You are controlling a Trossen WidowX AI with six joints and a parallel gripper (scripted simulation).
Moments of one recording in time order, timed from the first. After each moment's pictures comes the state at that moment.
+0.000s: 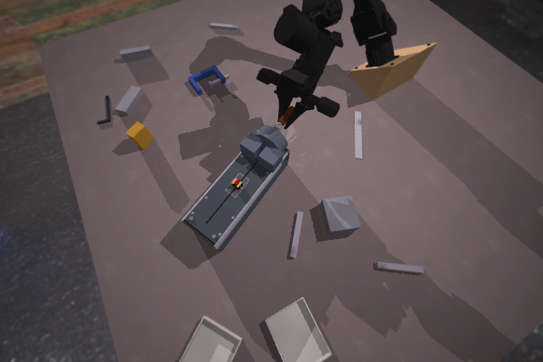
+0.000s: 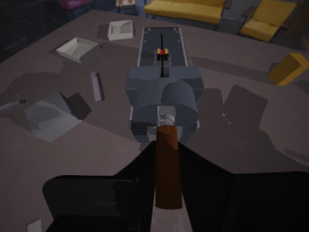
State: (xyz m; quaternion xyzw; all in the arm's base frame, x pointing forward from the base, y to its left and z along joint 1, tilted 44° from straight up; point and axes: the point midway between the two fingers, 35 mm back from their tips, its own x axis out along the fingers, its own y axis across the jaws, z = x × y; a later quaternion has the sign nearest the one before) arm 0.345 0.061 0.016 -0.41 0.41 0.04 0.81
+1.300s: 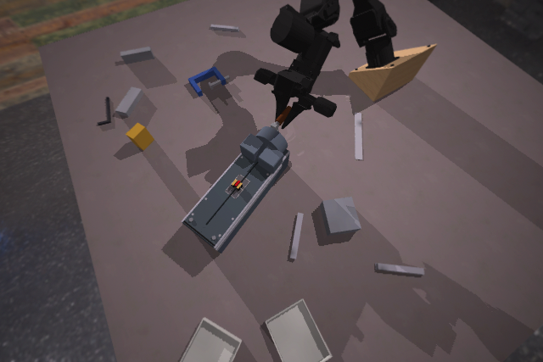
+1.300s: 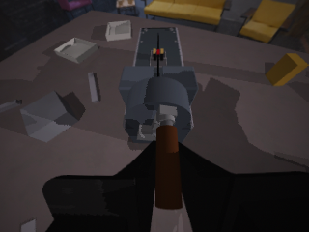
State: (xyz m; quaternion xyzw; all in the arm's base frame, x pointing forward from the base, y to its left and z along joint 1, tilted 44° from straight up) arm 0.348 0.055 0.020 -0.41 0.41 0.04 0.81
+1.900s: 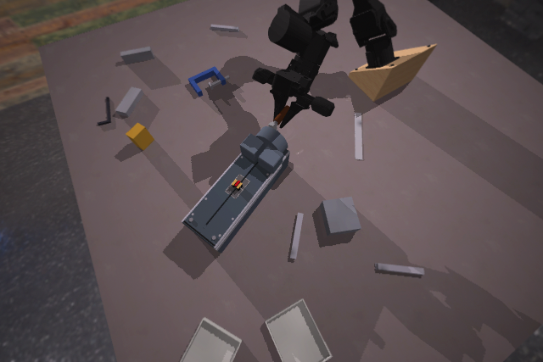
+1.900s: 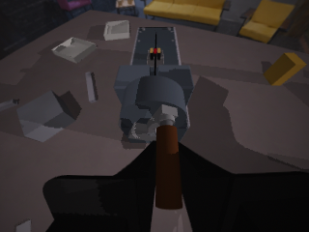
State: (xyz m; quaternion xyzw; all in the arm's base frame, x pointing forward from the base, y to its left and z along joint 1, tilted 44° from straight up) arm 0.350 0.051 0.022 -0.41 0.41 0.04 0.81
